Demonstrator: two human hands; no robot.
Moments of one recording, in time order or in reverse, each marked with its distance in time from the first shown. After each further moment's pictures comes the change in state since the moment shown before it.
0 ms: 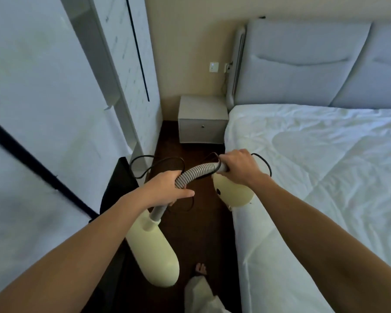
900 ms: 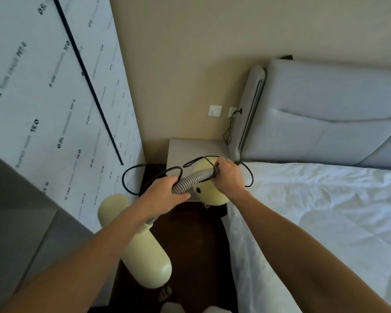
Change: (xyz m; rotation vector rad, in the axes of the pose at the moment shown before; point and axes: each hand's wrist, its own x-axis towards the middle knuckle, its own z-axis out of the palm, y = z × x) left_hand 0.581 -0.014 -0.304 -0.020 0.124 0.060; right_hand 0.603 0.235 0.063 0.354 0.116 0.437
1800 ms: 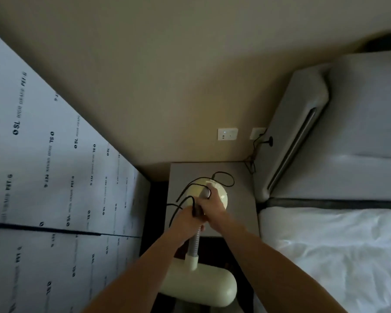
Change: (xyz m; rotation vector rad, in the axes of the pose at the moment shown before) left_hand 0.488 -0.022 0.039 -0.379 -0.164 -0.578; right_hand 0.401 0.087 0.156 1.106 -0.520 0.743
